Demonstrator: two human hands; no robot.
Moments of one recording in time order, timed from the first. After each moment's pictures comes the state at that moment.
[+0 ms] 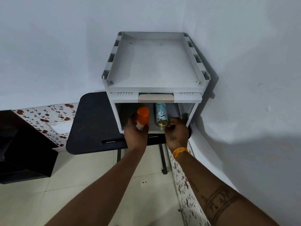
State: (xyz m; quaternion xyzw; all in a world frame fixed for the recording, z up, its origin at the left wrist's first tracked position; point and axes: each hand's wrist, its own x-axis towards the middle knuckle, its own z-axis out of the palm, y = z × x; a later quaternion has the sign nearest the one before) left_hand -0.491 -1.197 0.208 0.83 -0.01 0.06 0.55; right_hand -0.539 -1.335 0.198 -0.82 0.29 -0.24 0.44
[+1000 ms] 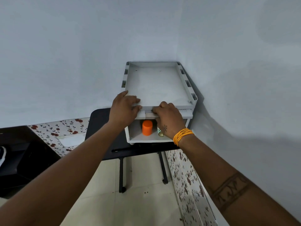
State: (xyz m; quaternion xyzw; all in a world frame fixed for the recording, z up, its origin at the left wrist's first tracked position) left_hand -0.437 -1.132 0.401 0.90 -0.29 0.14 0.28; right_hand -0.553 -1.303 0.400 -0.98 0.03 -0.16 0.09
